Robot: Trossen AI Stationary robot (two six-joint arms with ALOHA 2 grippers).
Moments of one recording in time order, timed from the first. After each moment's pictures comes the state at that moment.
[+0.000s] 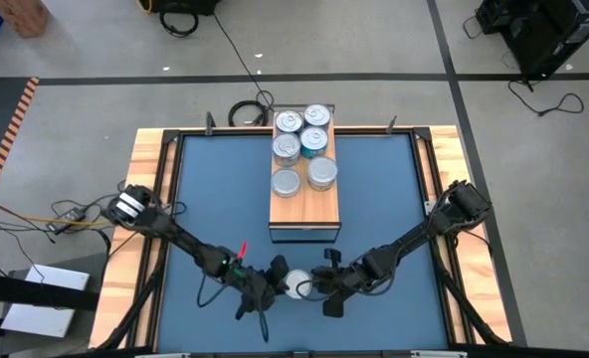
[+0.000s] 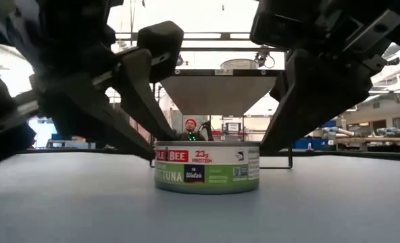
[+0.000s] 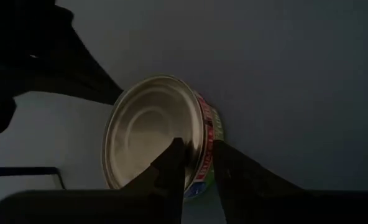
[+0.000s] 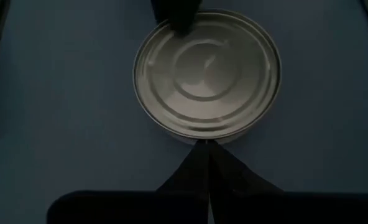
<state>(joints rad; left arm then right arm) -0.52 1.84 0.88 0.26 -0.26 0.62 0.53 1.88 1.05 -0.10 0.27 0.55</state>
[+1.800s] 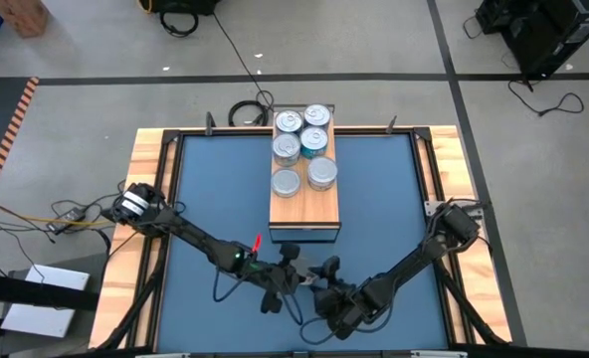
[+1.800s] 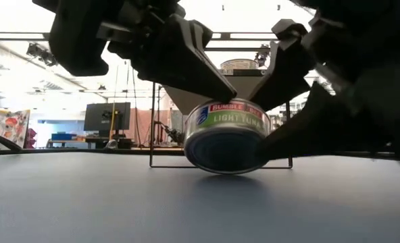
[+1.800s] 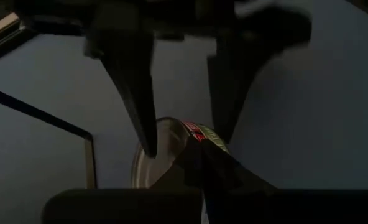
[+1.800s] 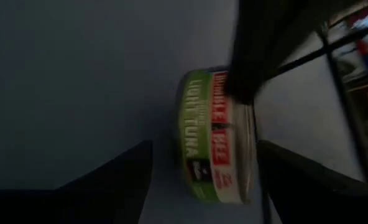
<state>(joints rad) -0.45 1.86 1.10 0.10 -0.32 0.18 0.68 2.05 1.22 -0.26 0.87 0.16</state>
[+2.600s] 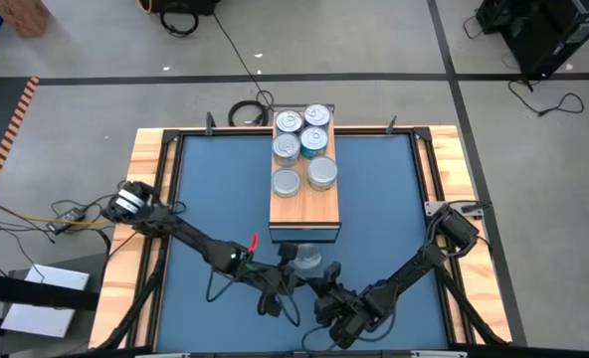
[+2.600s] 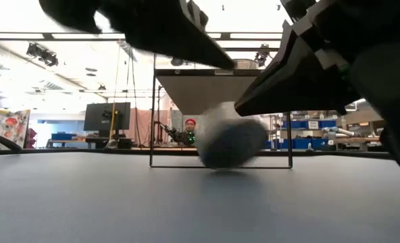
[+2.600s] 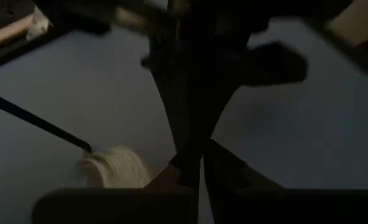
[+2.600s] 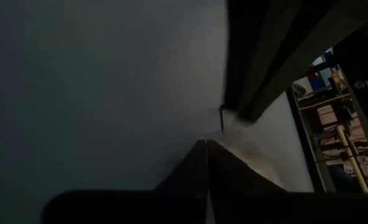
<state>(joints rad) -0.47 1.83 1.10 0.12 -0.31 0.12 0.71 2.10 1.27 -0.23 1.03 0.08</state>
